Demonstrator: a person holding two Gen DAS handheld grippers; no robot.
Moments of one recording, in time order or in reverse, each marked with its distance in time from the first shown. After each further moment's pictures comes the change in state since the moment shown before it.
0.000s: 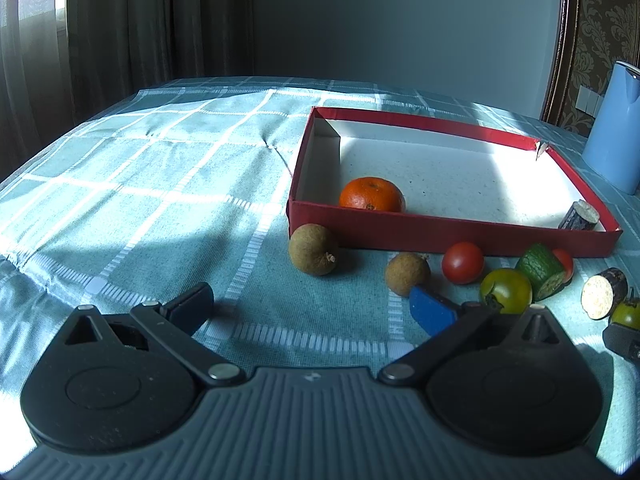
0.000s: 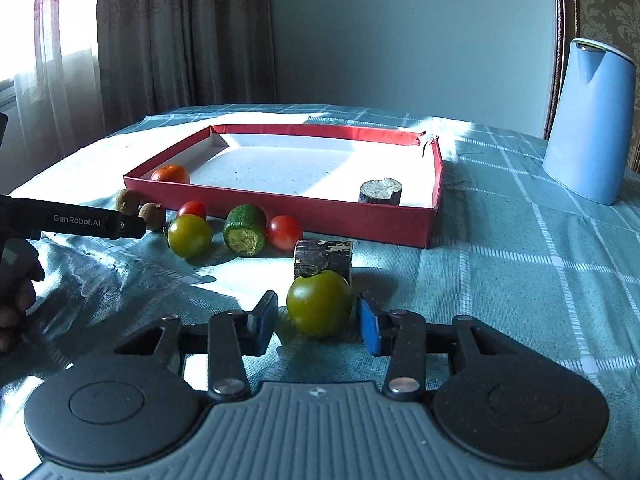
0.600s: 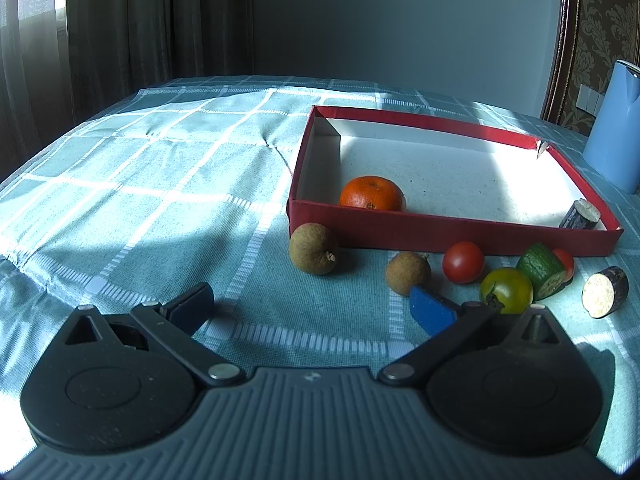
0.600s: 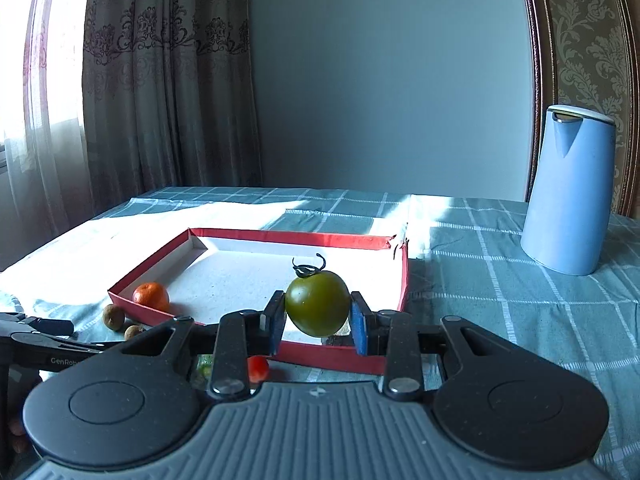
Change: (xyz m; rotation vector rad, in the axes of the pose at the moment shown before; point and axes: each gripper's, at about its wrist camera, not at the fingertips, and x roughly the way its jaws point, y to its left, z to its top) left arm 0.000 0.000 0.000 0.000 0.002 0.001; right arm -0.015 -0.028 0.069 0.031 -0.186 -0.039
